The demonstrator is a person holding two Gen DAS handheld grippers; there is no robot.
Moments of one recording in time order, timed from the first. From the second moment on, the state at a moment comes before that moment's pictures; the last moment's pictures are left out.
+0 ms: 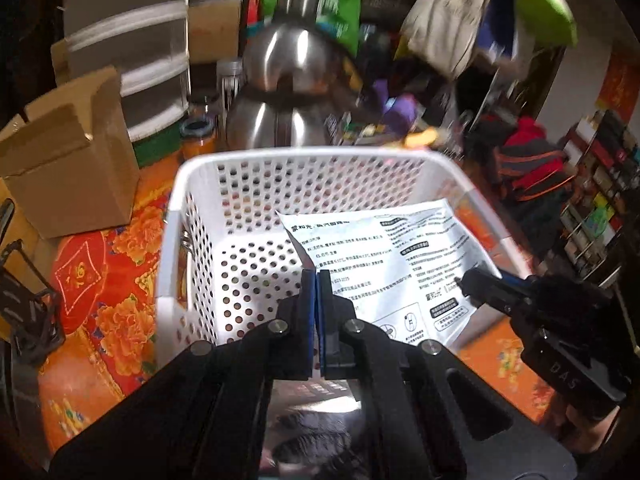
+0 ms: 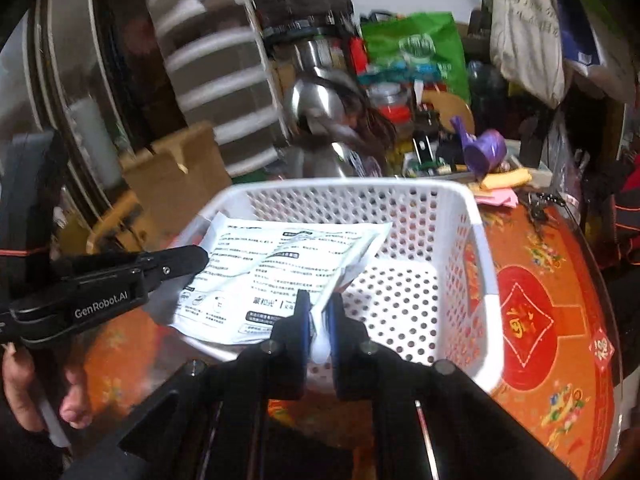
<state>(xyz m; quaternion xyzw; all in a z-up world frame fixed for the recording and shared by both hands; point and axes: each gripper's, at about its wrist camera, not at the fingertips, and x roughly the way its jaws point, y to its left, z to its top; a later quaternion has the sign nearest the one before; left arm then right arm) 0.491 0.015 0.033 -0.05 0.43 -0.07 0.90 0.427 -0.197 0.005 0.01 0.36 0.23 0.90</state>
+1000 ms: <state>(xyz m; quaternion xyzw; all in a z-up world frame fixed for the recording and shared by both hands) 0.385 0.031 0.057 -0.01 0.37 -0.04 0.93 0.345 -0.251 0.027 -0.03 0.33 0.16 0.93</state>
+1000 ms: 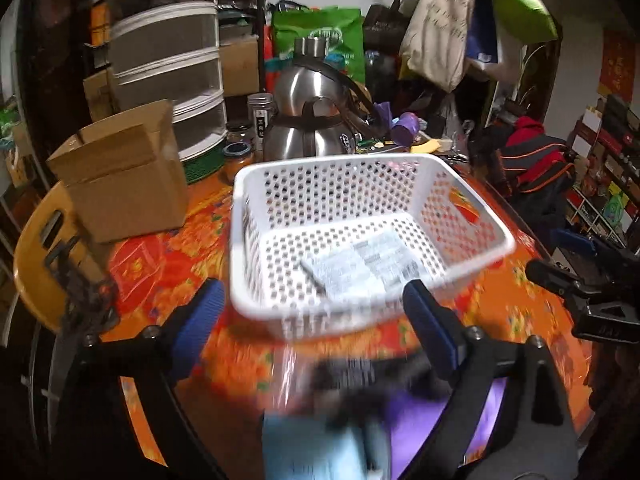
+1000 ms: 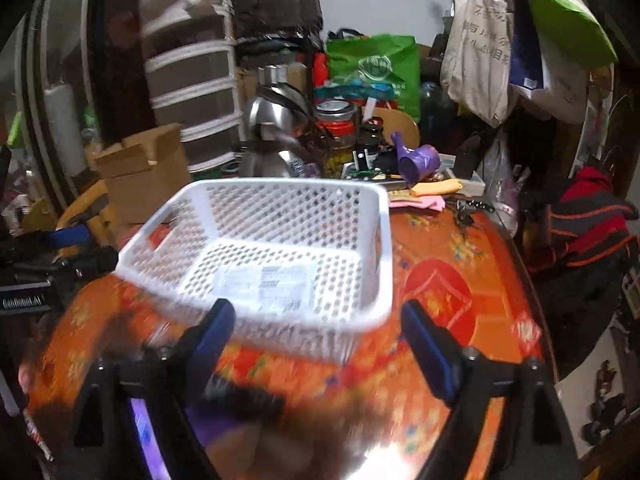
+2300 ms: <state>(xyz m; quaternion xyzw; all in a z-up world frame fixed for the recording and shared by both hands) 0.270 -0.003 -0.036 -0.10 0.36 -0.18 0.91 0.251 -0.227 -0.060 0.09 0.32 0.29 0.90</state>
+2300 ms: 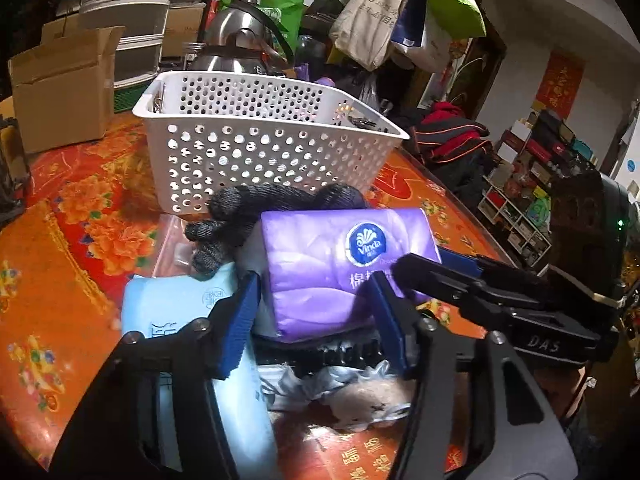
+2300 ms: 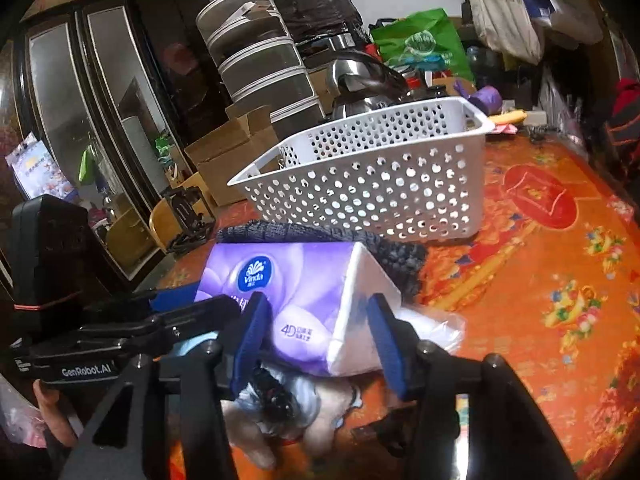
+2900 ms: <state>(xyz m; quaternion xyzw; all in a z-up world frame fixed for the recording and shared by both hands) 0.236 -0.010 -0.019 -0.07 0.30 -0.17 0.94 0.219 -0.220 -0.038 0.05 0.28 0.27 0.92</state>
